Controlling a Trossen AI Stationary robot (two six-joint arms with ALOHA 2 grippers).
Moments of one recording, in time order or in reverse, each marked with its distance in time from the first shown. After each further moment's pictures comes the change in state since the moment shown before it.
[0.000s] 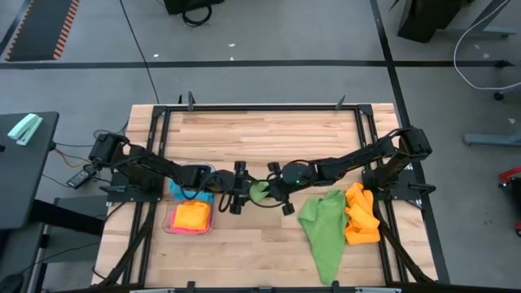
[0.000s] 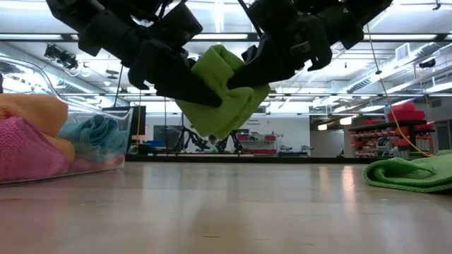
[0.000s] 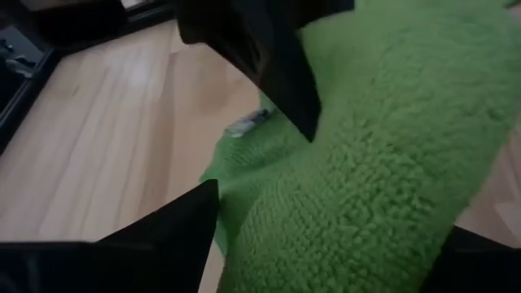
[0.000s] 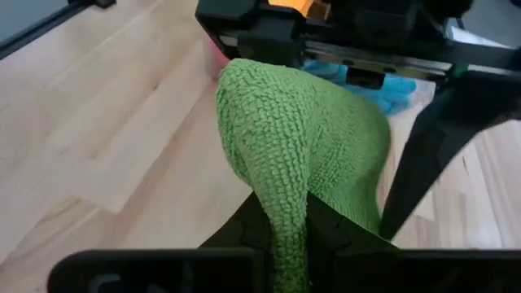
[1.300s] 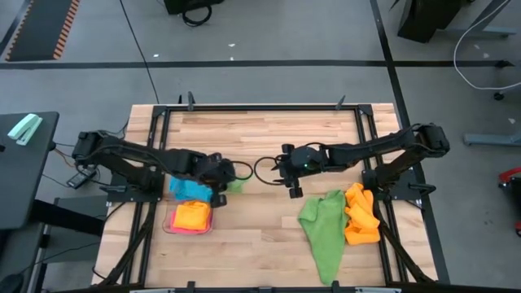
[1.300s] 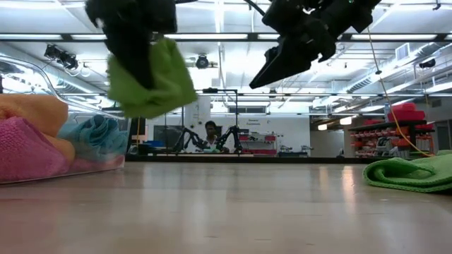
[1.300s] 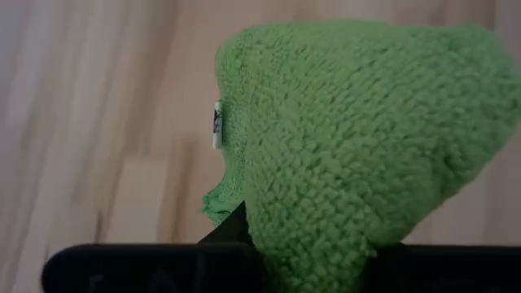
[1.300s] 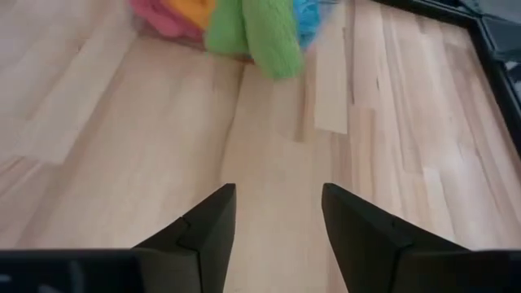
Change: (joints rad) left arm 0.033 -0.188 0.303 -1.035 0.063 -0.435; right arm -0.094 -0.193 0.000 -0.310 0.091 0.052
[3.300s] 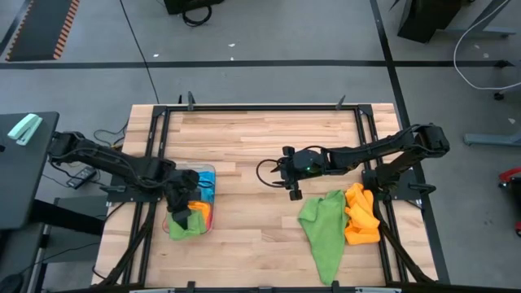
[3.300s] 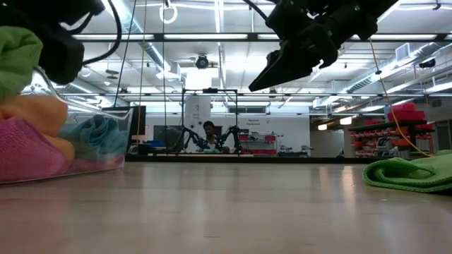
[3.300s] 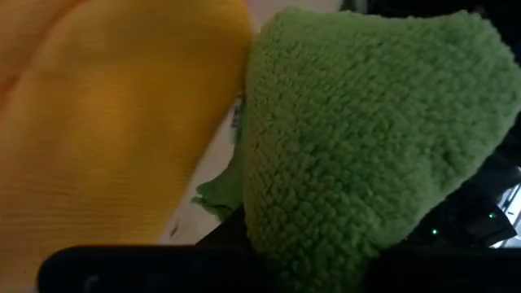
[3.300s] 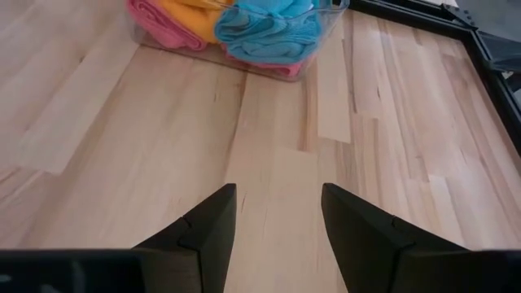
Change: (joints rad) left arm -0.083 -0.416 -0.533 0.209 0.907 -0.743; right arm 0.014 0.002 -0.077 0.141 0.011 0.012
